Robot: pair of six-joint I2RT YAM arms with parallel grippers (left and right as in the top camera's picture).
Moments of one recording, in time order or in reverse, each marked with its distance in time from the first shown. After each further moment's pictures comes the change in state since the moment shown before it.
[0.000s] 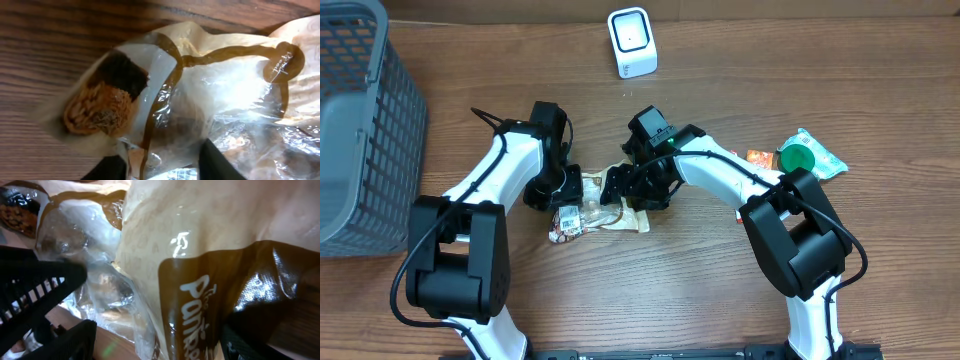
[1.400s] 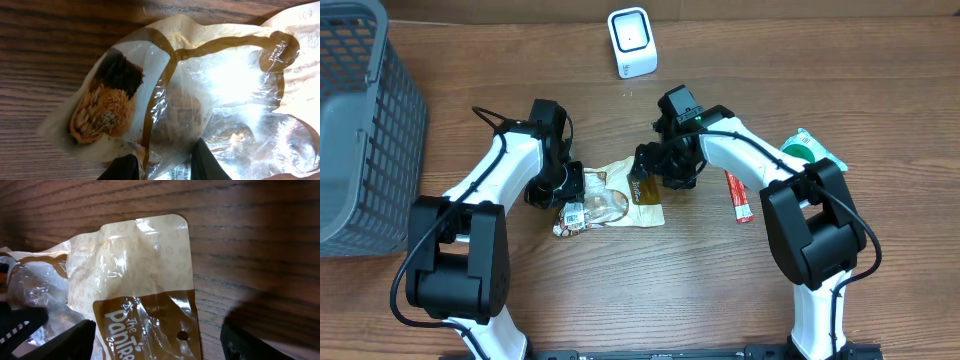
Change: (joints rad) left arm 0.000 0.000 0.000 0.038 0.038 0.023; right arm -0.126 0.002 0.049 -0.068 0.158 -0.051
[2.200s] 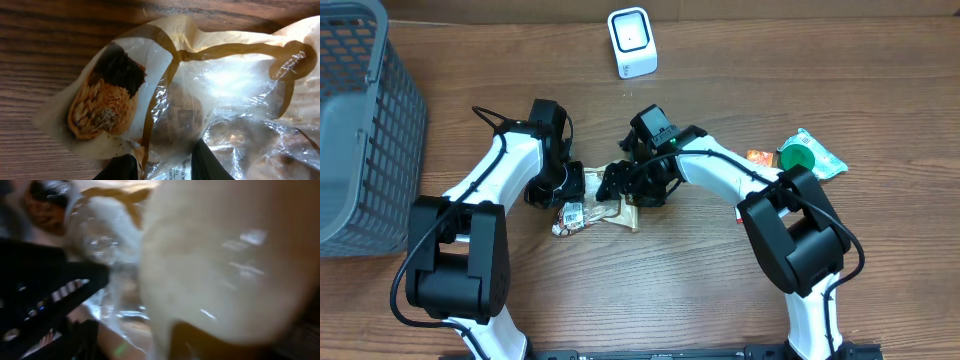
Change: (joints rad) left arm 0.000 0.000 0.000 0.002 0.000 0.004; right arm 0.113 0.014 -0.071 0.177 -0.261 0.052
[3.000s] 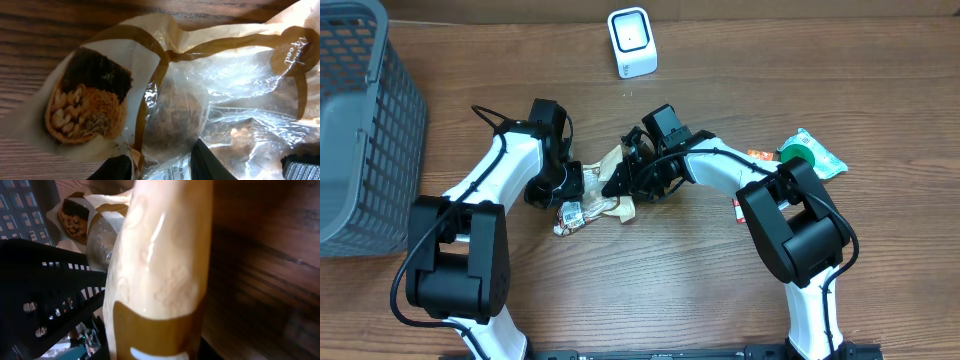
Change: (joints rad) left arm 0.000 0.000 0.000 0.005 -0.019 0.003; right arm -0.051 0.034 -0.051 0.185 -0.147 0.005
